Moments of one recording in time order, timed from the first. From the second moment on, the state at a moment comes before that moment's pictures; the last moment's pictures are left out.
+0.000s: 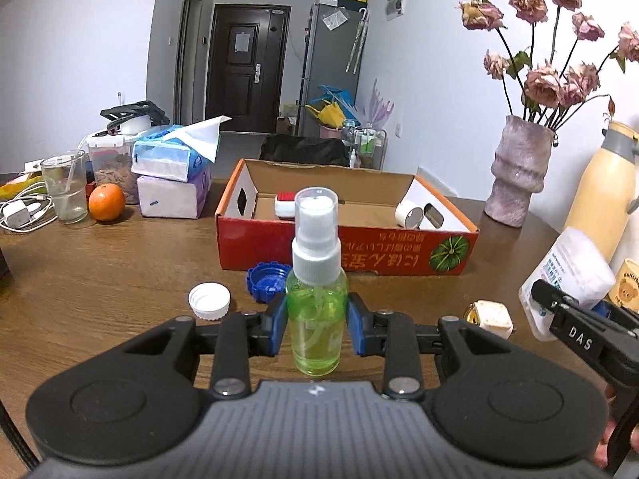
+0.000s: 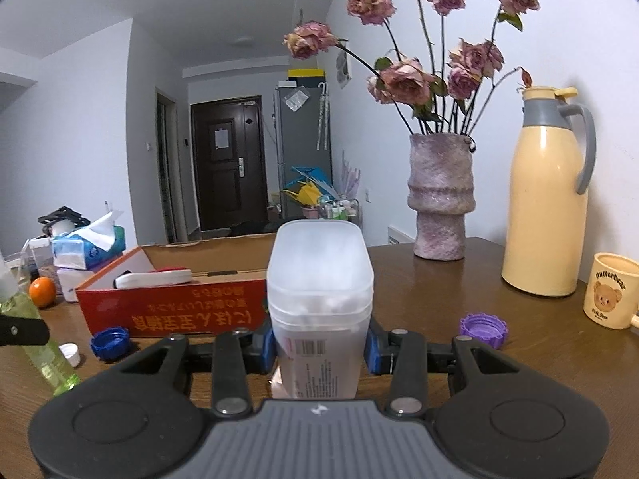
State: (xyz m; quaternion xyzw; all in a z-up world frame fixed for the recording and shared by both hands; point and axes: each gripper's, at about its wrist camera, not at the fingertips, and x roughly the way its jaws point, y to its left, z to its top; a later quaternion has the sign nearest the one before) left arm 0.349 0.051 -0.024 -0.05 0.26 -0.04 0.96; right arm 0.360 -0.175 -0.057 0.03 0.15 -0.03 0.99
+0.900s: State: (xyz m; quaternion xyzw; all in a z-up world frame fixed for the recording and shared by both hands) left arm 0.386 0.045 0.013 -0.07 0.22 -0.01 0.97; right arm 0.386 -0.146 -0.027 0.02 0.12 0.01 0.99
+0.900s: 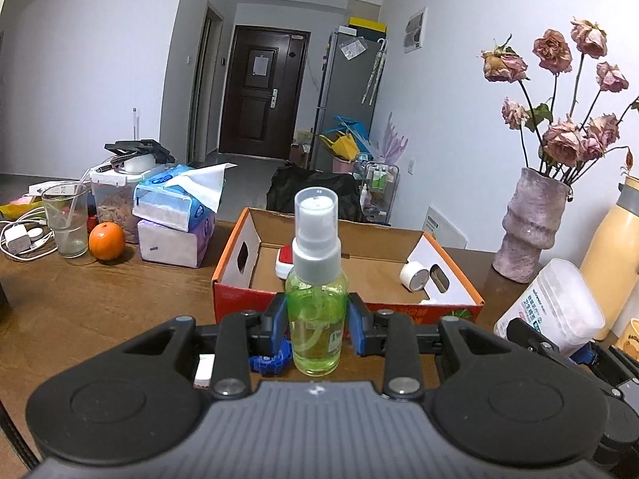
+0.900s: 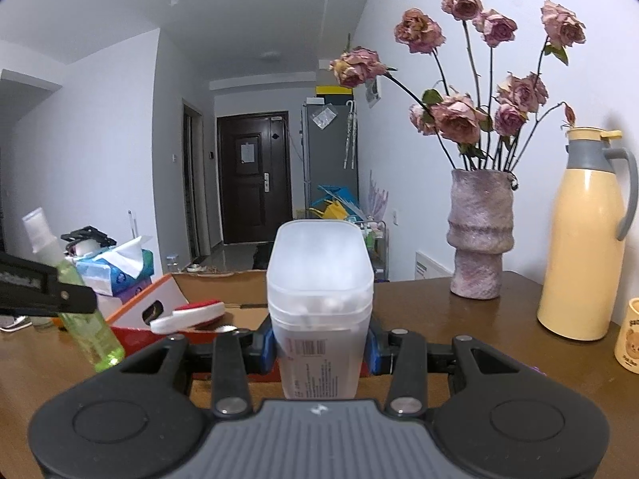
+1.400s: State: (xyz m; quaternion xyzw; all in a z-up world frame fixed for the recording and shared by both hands) left arm 0.427 0.048 0.013 -0.08 0.22 0.00 0.97; right arm 0.426 -0.134 -0.024 0.03 0.12 0.04 0.99
